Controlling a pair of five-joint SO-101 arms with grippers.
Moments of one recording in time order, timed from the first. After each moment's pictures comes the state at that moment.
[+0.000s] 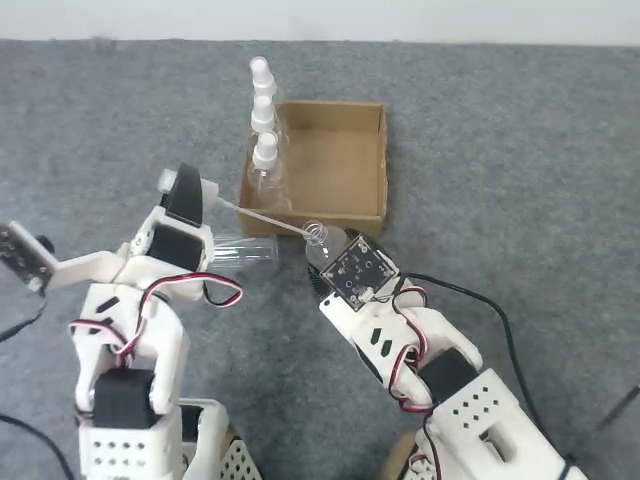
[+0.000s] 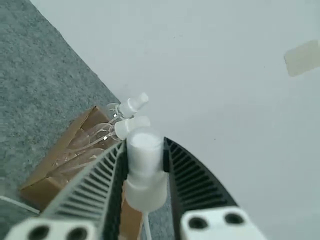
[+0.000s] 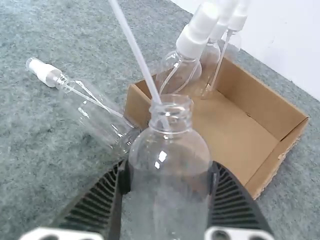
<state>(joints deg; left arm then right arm) -4.0 -80.1 60.4 45.4 59.6 -38.9 -65.6 77.5 24.2 13.6</state>
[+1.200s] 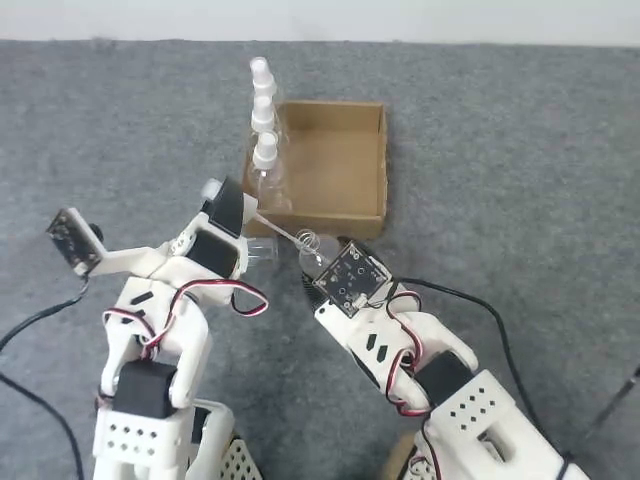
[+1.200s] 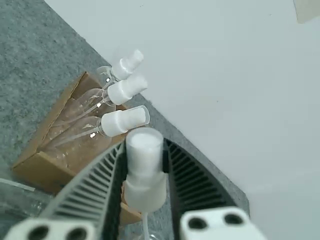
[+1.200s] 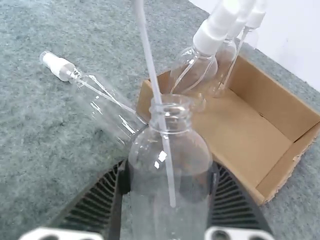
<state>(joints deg) 3.7 -80.1 68.1 40.9 57.0 -41.1 -65.5 78.6 24.2 13.6</state>
